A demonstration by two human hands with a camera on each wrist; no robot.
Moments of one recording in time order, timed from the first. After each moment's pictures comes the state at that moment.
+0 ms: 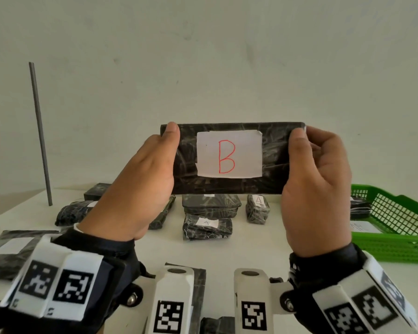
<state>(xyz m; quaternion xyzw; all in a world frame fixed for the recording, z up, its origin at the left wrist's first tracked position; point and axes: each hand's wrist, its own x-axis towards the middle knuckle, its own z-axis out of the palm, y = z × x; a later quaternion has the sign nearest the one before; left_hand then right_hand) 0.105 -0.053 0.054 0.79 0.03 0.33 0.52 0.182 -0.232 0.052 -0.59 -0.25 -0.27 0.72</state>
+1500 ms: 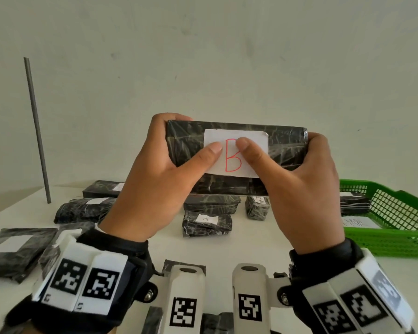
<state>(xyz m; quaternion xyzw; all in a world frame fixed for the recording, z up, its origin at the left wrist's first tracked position) 0.112 -0.062 0.050 0.74 -0.06 0.39 0.54 0.174 -0.234 0.053 -0.68 -0.23 -0.26 0.65</state>
